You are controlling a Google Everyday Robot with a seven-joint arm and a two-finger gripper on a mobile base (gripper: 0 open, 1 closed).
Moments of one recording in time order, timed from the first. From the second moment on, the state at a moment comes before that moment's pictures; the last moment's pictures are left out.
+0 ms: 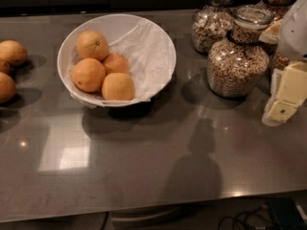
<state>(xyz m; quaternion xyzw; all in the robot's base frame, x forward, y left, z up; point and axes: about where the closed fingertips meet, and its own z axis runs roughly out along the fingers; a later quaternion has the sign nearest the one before) 0.438 -0.217 0.977 -0.60 0.78 -0.04 0.16</state>
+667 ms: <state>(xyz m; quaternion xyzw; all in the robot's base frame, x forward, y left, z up) 0.447 -0.205 0.976 -0.61 0.77 -0.03 0.18</state>
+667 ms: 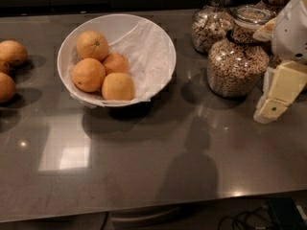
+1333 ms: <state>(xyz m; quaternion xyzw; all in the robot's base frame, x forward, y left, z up) 0.492 -0.145 0.992 -0.64 0.73 -0.02 0.25</state>
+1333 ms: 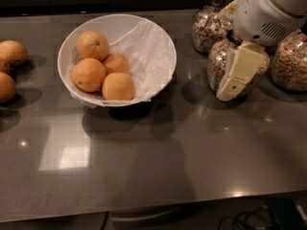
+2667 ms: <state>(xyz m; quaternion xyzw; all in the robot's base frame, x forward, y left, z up) 0.539 -0.060 0.995 -0.65 0.68 0.05 0.34</state>
